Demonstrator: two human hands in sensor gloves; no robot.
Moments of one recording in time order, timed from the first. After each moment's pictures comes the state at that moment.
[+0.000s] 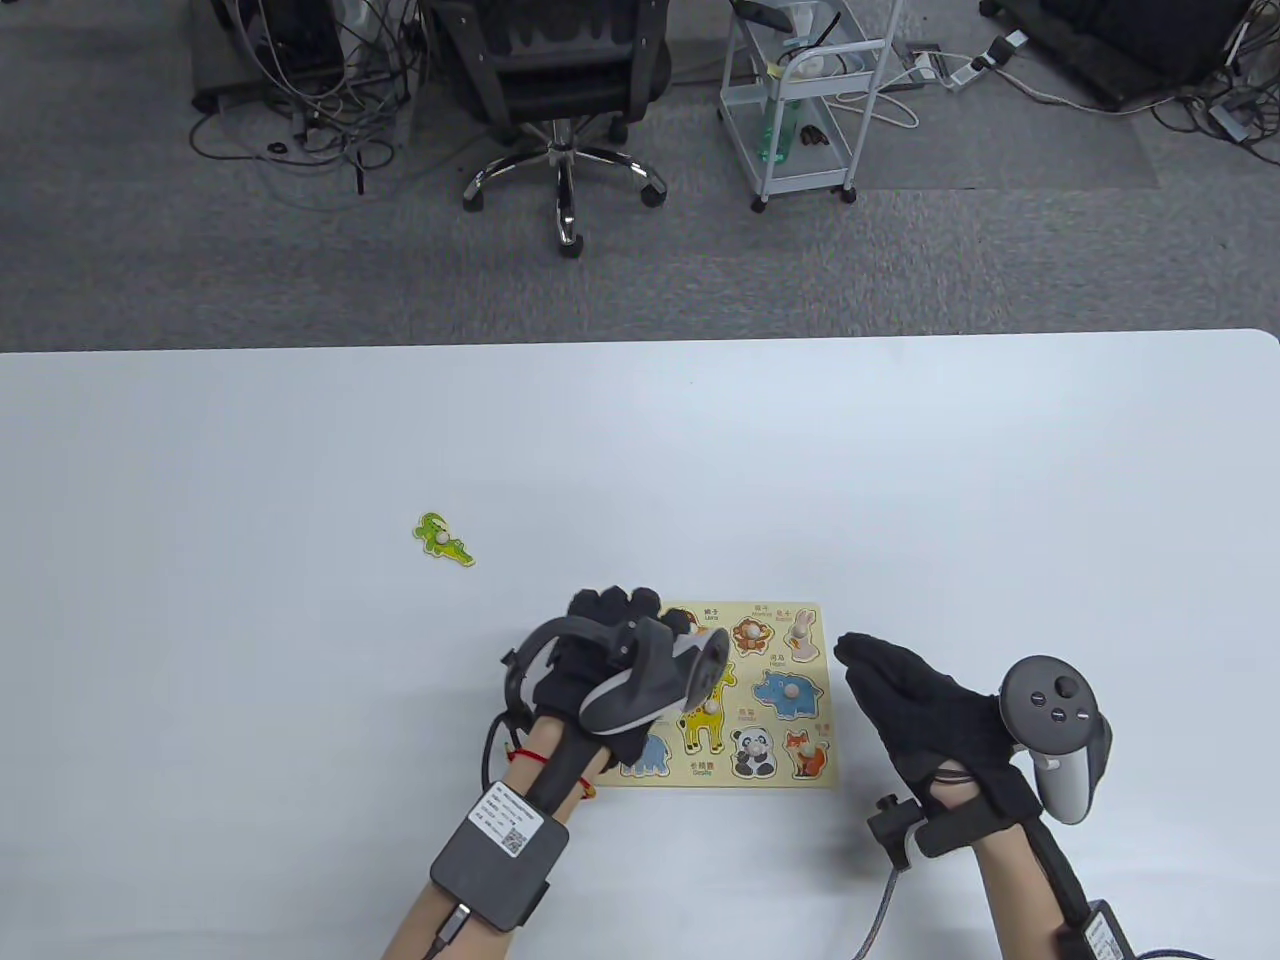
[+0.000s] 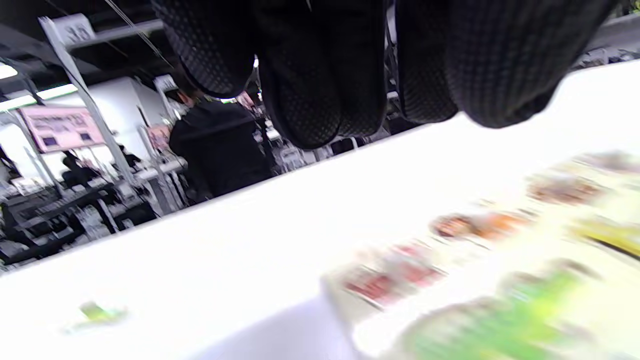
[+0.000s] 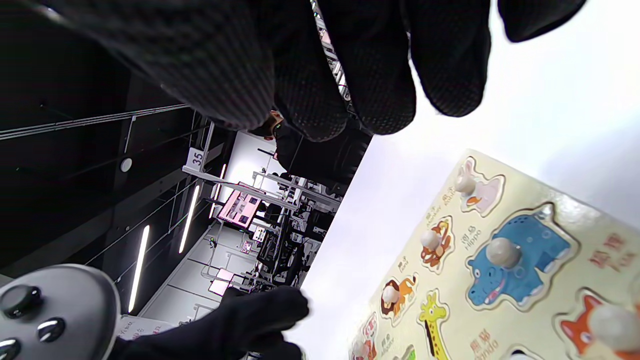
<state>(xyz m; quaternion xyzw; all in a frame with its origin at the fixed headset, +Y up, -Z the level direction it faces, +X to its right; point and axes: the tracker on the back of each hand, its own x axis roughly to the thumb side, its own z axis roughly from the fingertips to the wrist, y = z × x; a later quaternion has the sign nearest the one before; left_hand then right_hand) -0.058 -0.677 -0.261 0.02 -0.15 -0.15 0.98 0.240 -0.715 -0.198 0.01 0.03 0.84 0.55</state>
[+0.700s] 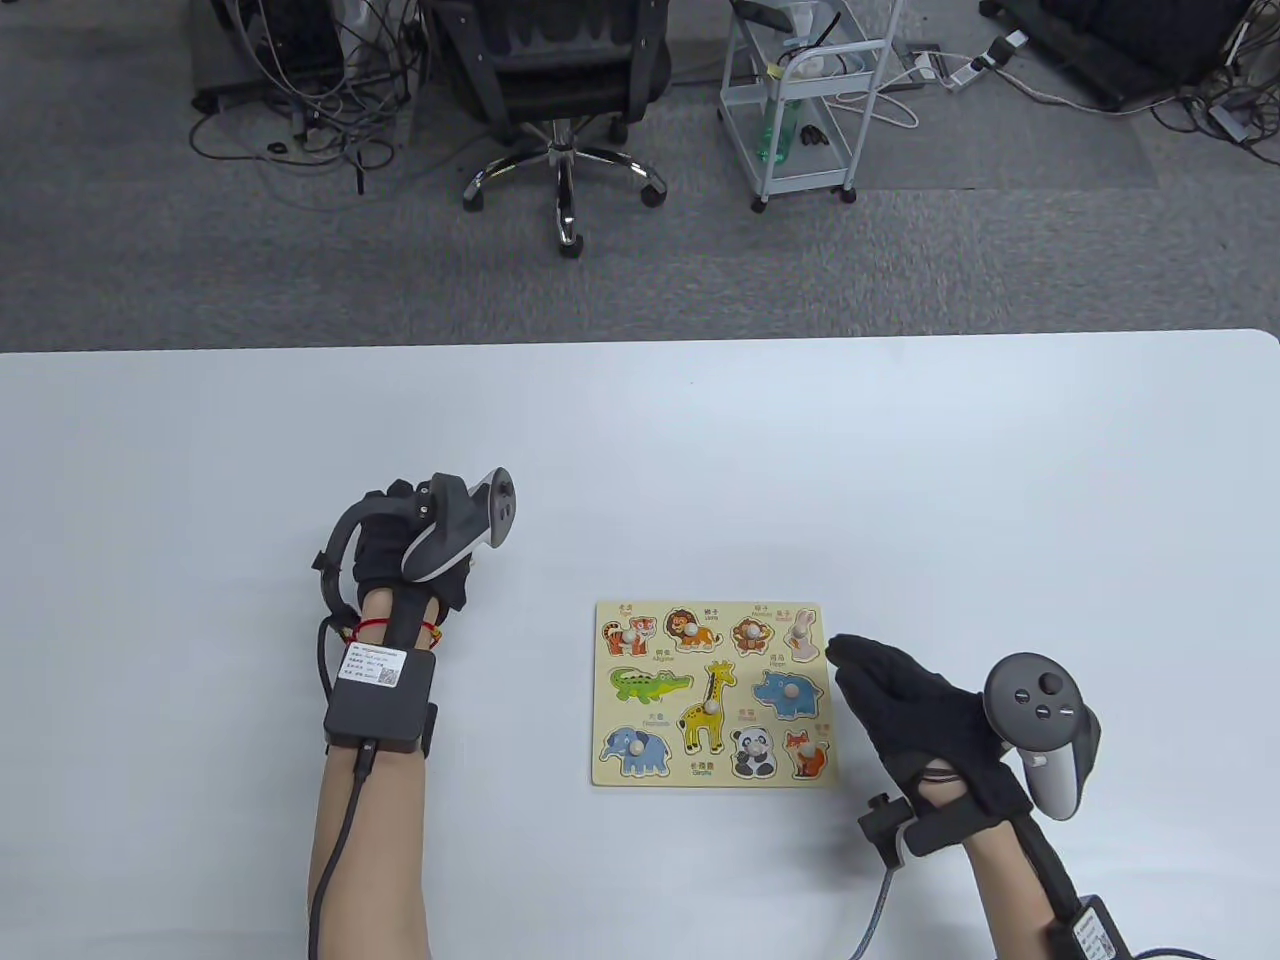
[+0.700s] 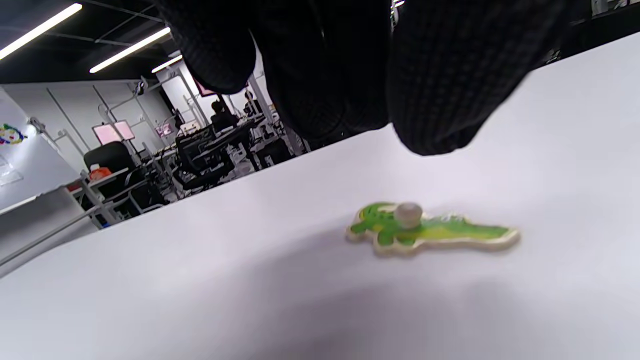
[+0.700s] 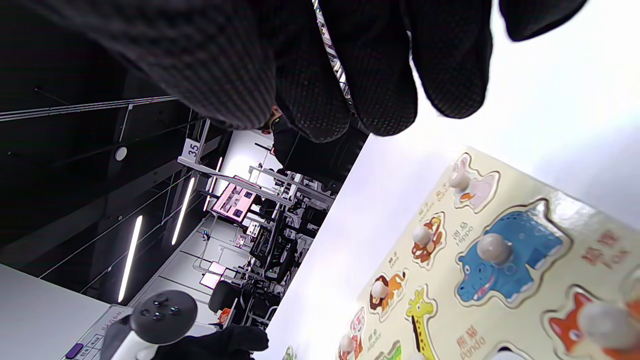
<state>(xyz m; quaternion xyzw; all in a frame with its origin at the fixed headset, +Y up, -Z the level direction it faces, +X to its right) -0.210 -0.715 -0.381 -0.08 0.05 -0.18 0.98 0.234 -0.716 -0.201 0.01 0.03 0.85 0.53</state>
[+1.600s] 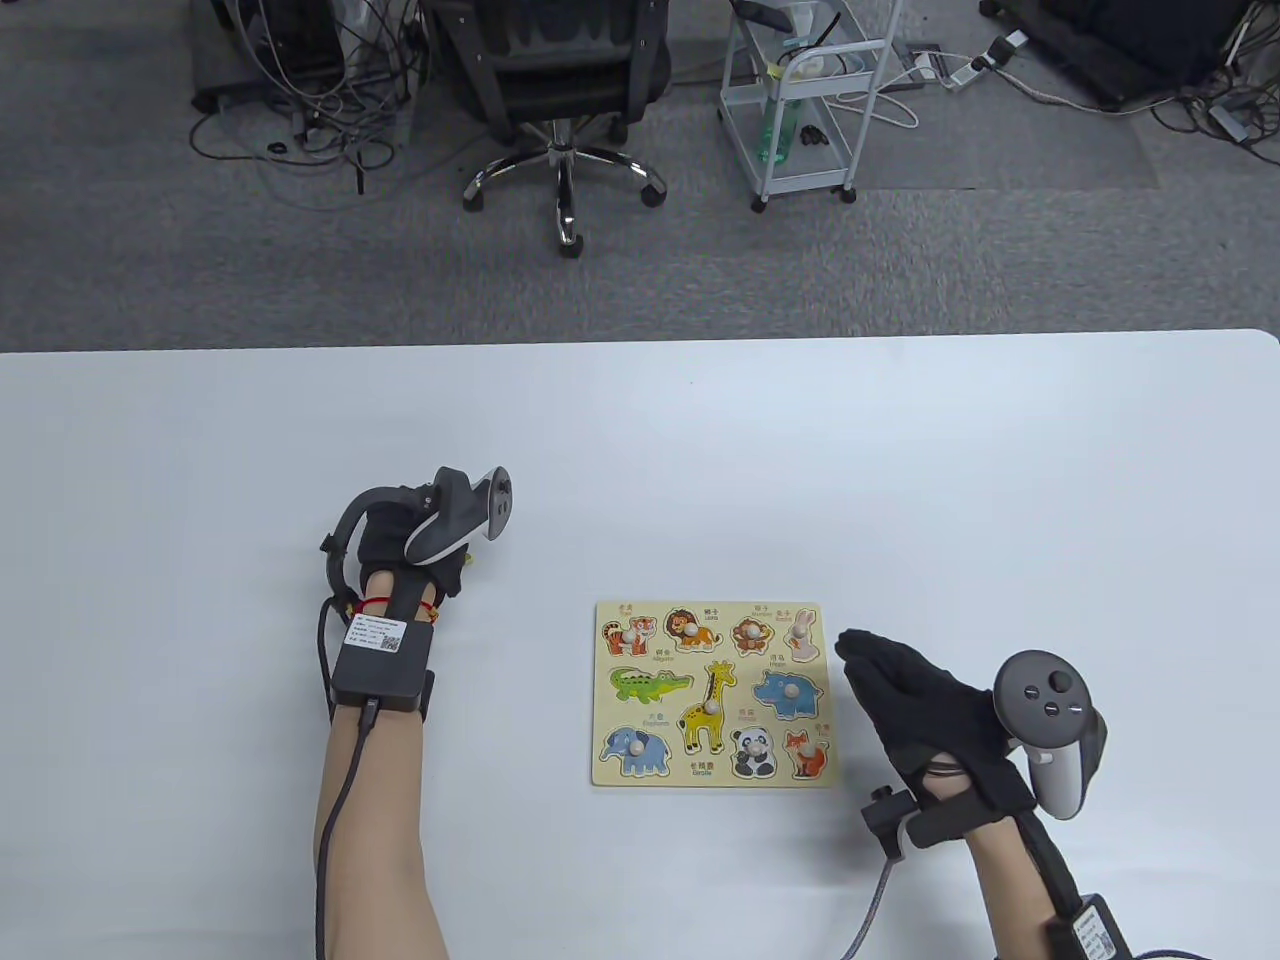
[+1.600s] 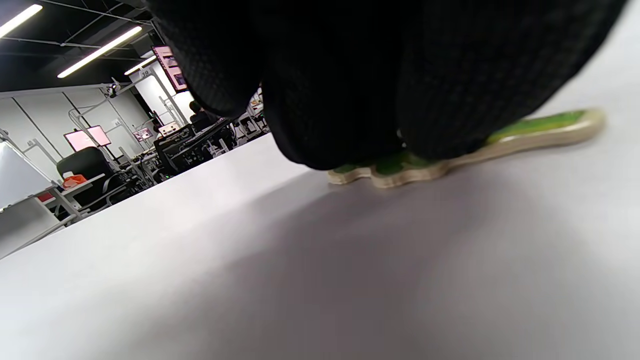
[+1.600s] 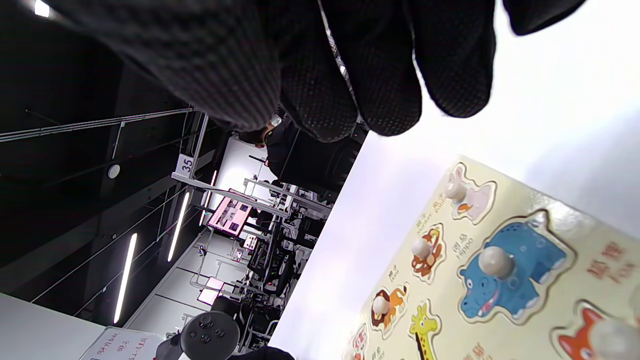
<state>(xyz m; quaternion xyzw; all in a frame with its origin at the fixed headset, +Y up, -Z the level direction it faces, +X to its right) -0.213 -0.747 -0.404 -0.08 0.01 -0.21 0.97 0.241 -0.719 -0.203 -0.01 0.03 0.84 0.55</state>
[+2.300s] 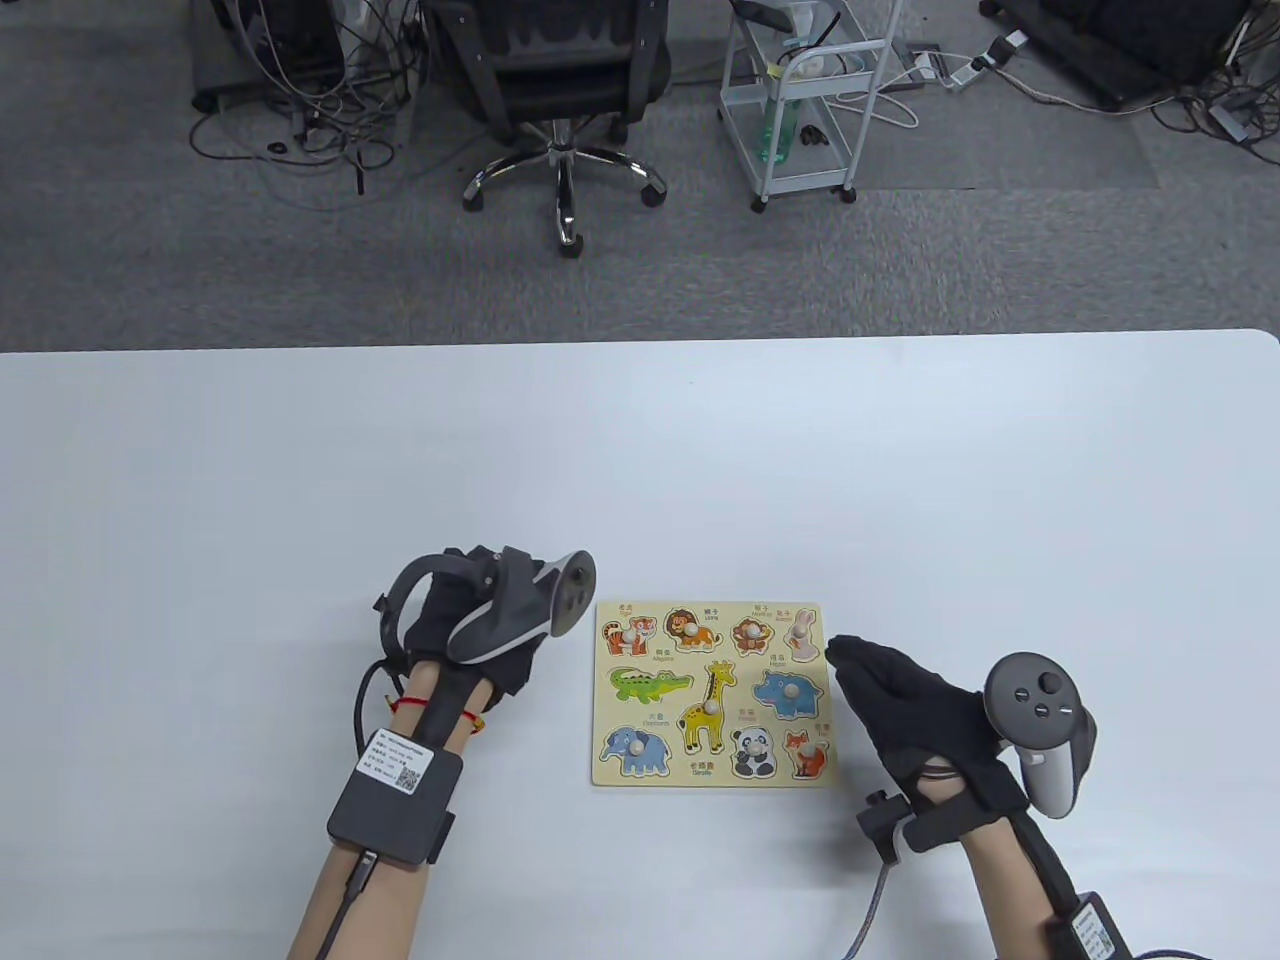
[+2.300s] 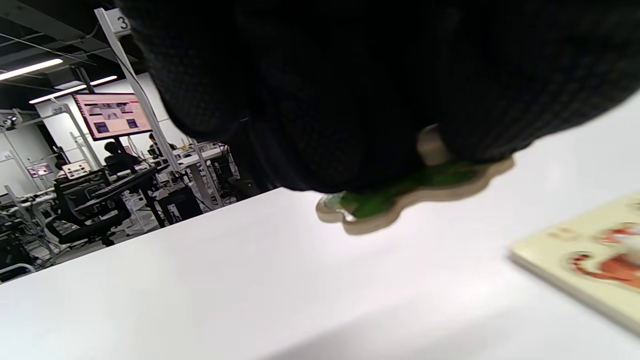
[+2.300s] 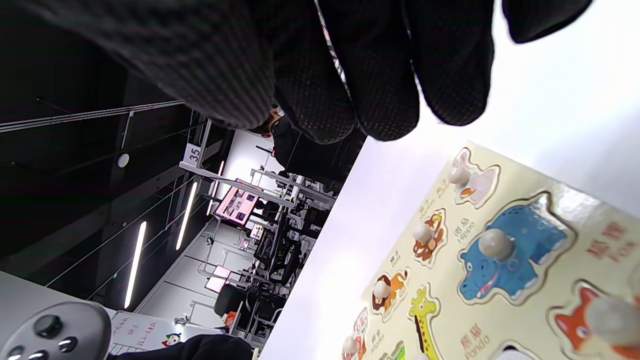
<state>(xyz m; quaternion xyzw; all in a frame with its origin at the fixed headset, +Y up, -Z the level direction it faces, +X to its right) -0.119 -0.674 -0.286 -0.02 -0.11 -0.15 0.98 0.236 -0.722 -0.203 0.01 0.03 0.84 0.54</state>
